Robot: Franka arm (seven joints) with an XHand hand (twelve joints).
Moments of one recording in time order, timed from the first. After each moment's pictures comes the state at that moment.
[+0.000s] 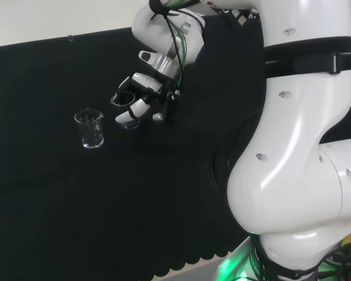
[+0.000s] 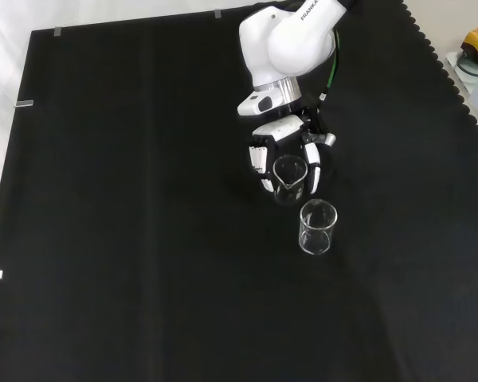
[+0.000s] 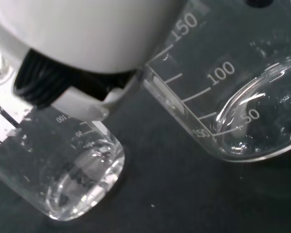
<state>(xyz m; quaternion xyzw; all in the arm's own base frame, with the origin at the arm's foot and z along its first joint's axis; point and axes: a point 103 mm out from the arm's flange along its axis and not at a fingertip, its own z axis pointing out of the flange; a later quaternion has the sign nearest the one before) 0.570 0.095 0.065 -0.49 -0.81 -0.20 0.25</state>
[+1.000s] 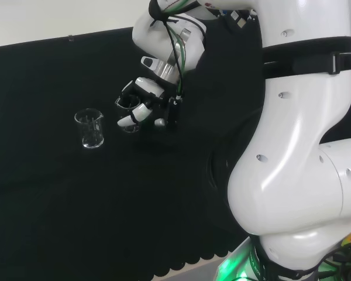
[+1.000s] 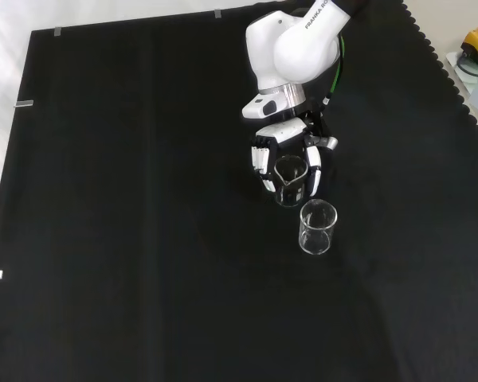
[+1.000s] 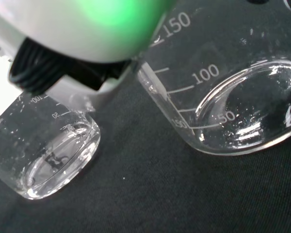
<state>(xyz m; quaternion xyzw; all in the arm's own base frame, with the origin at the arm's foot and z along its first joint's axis) 0.563 0.089 0.051 -0.50 -0.81 -0.19 0.23</state>
